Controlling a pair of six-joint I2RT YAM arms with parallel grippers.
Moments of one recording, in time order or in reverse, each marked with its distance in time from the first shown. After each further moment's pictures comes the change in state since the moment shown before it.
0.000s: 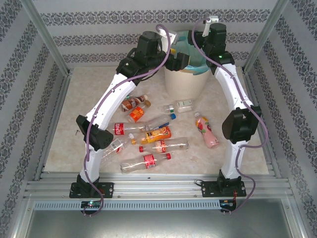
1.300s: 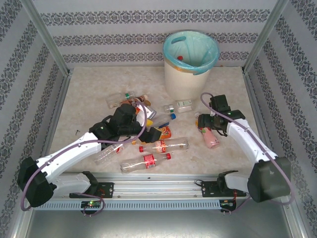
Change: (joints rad) left arm -0.162 -0.934 -1.598 0.369 0.053 -0.013; right arm 0.016 -0.754 -1.239 -0.460 0.038 0.155
